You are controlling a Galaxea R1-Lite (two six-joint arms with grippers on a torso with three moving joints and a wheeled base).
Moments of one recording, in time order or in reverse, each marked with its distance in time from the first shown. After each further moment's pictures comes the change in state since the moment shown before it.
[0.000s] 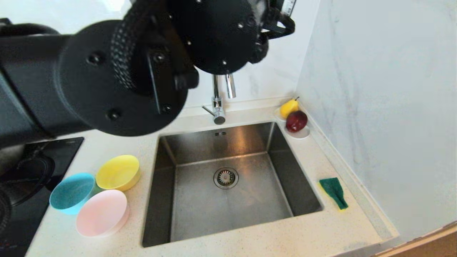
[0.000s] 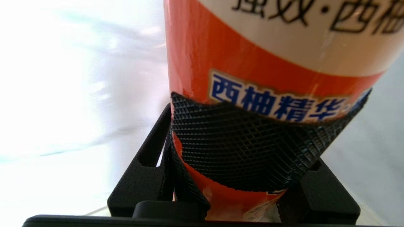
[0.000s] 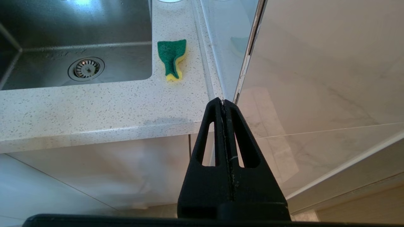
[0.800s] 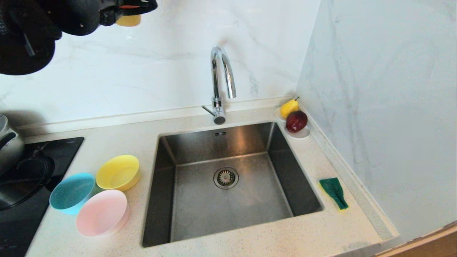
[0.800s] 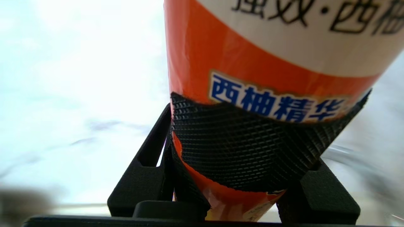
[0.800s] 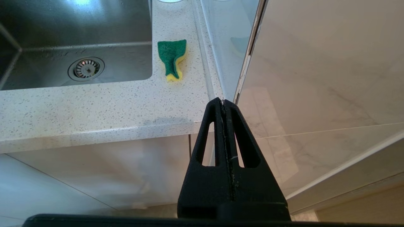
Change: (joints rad) left arm 0.491 -0.162 0.089 0.068 -0.069 -0.168; right arm 0.000 0.000 0.000 0.000 0.000 0.000
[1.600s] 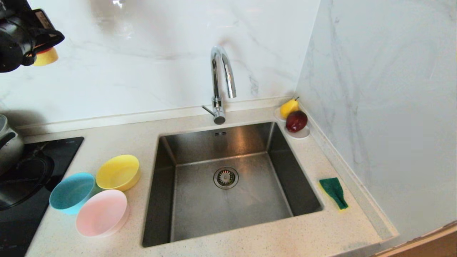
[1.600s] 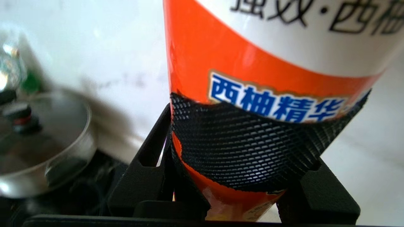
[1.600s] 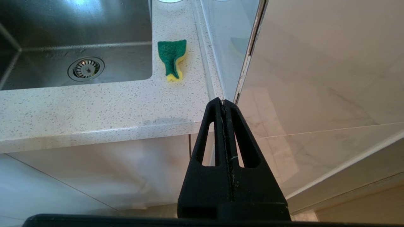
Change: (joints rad) left arm 0.517 -0.085 0.249 0.047 -0.070 -0.422; right arm 0.000 0.000 0.000 0.000 -0.001 0.000
